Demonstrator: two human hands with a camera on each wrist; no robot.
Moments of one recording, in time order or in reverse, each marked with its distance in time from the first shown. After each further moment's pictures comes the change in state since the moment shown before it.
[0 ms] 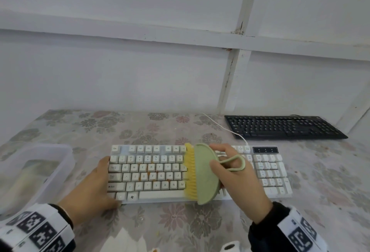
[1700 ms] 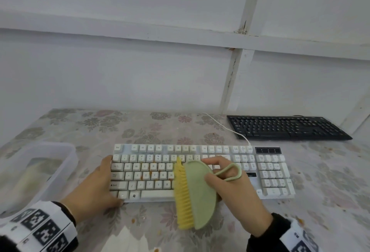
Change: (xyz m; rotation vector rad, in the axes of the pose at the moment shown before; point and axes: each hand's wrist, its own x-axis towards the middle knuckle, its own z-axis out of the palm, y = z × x) left_hand 0.003 -0.004 0.001 0.032 0.001 0.004; right_hand -0.011 0.007 0.012 0.104 -0.096 0.097
